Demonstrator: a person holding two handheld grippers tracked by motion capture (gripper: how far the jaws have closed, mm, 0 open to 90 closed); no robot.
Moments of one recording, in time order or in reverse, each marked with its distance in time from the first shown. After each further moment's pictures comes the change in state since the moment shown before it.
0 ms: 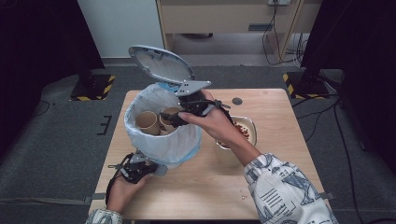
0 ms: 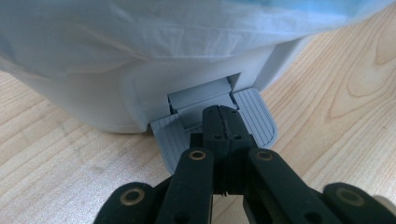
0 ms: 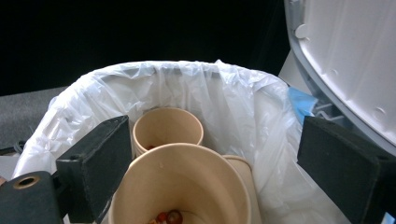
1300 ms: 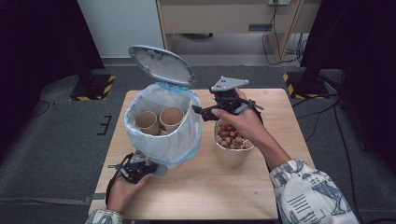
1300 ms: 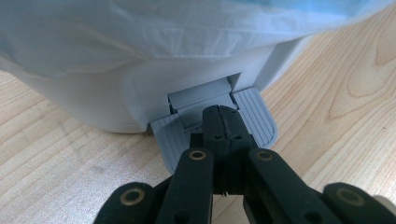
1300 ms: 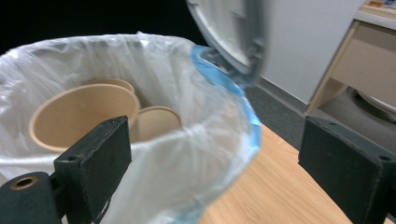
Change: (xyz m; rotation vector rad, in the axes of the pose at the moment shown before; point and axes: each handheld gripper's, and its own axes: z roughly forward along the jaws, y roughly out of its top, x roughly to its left) left arm 0.000 0.000 0.000 0.002 0.003 0.005; right arm -0.046 -0.036 -0.065 0.010 -0.154 0.095
